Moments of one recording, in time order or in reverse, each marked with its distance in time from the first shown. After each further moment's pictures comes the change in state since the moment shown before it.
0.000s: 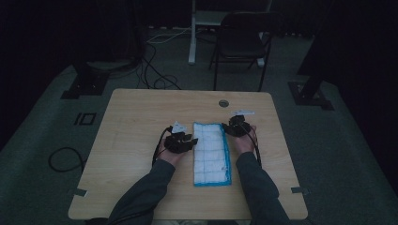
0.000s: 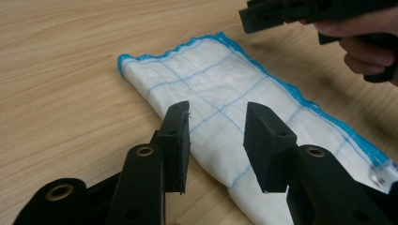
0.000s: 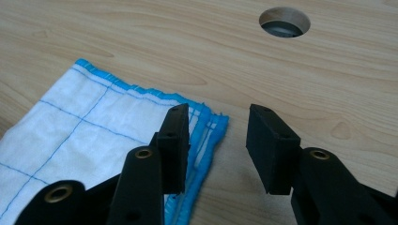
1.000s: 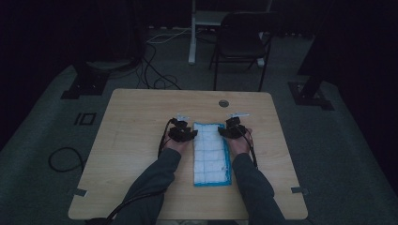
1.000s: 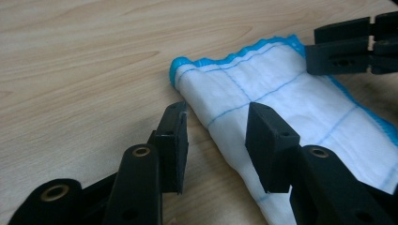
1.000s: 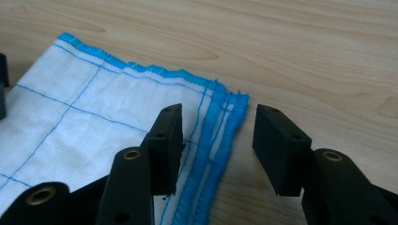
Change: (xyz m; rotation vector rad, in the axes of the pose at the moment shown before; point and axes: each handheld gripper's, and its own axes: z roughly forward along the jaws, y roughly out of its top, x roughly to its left) left arm 0.033 0.015 0.054 0.091 0.107 -0.119; right arm 0.008 -0.010 0.023 0.070 0.000 0.041
